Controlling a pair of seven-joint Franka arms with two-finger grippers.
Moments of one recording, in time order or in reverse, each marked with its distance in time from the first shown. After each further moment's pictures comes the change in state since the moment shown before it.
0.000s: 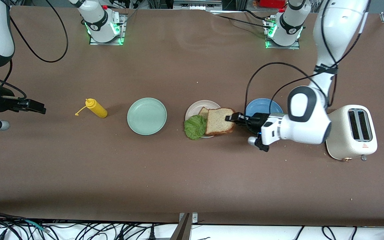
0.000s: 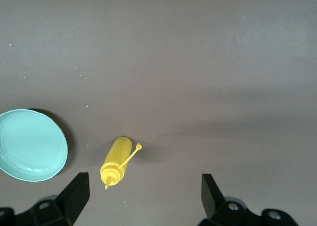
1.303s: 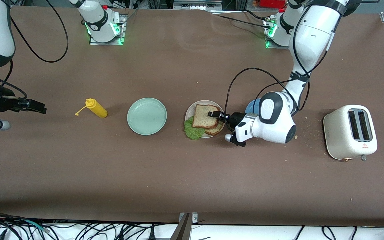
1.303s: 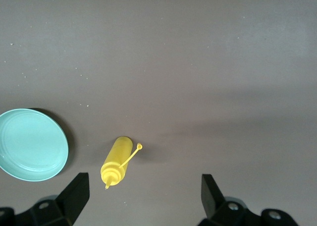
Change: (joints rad) left arm -0.089 0.093 0.017 -0.018 -0.017 0.041 0.000; right arm 0.000 0.000 0.002 0.000 0.000 0.000 0.000
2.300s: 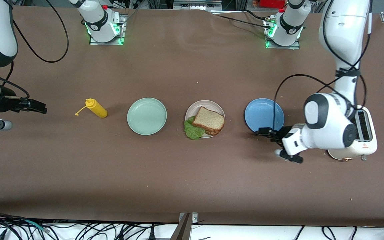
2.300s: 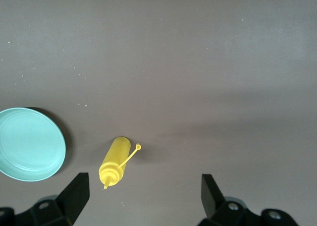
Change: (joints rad) left arm 0.022 -0.108 0.286 0.031 0.402 0.006 0.005; right arm 0.007 0.000 0.006 0.000 -0.018 0.002 0.000
